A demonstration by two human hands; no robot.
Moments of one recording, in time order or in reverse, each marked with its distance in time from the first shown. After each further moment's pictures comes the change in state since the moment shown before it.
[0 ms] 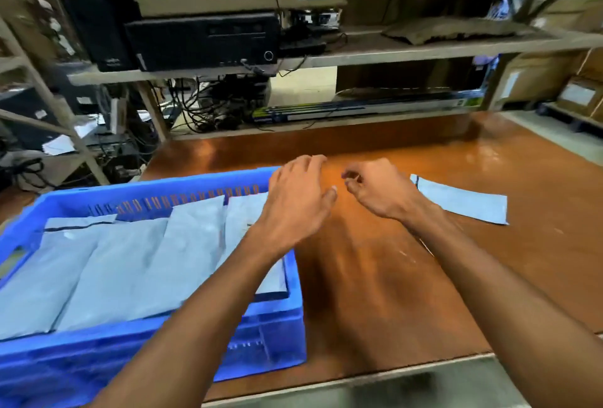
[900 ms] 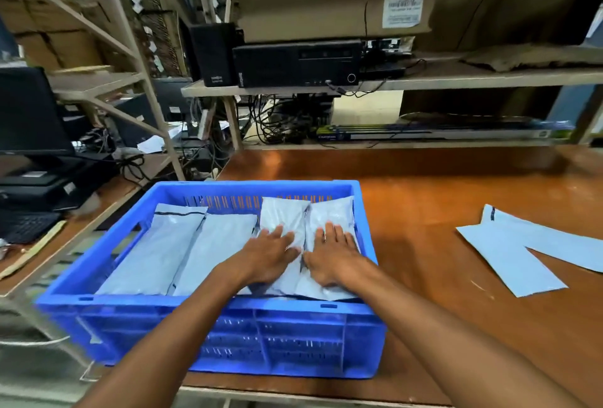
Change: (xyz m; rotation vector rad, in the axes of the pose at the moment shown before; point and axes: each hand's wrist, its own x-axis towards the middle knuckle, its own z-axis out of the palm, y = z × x) left_hand -0.109 -0.154 -0.043 0.227 -0.617 -0.297; right_hand -0.010 -0.192 0.113 -0.122 -0.567 0.044
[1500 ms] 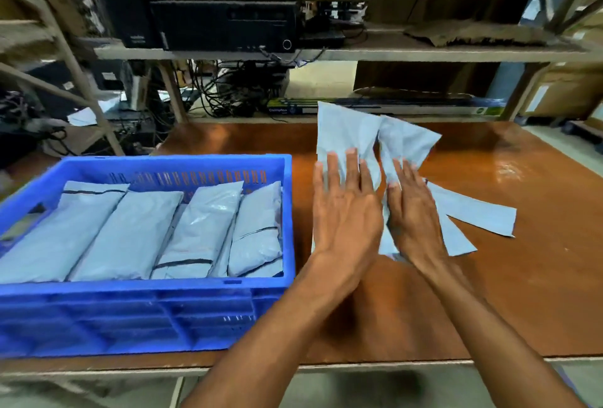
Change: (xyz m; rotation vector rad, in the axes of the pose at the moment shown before) left_hand 0.013 0.267 -0.020 0.051 0.664 0.093; right_hand -0.085 0.218 -0.018 0.529 0.940 -0.018
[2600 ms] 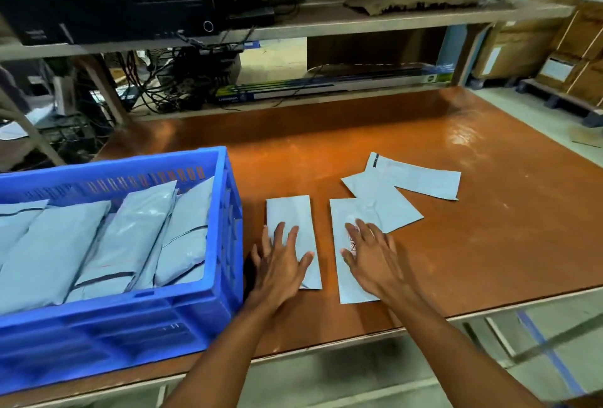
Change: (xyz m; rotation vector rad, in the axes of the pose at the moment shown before) left_hand -0.059 -0.015 0.170 -0.285 -0.436 -0.171; right_hand -0.083 0.138 0.028 -0.549 -0.534 0.155
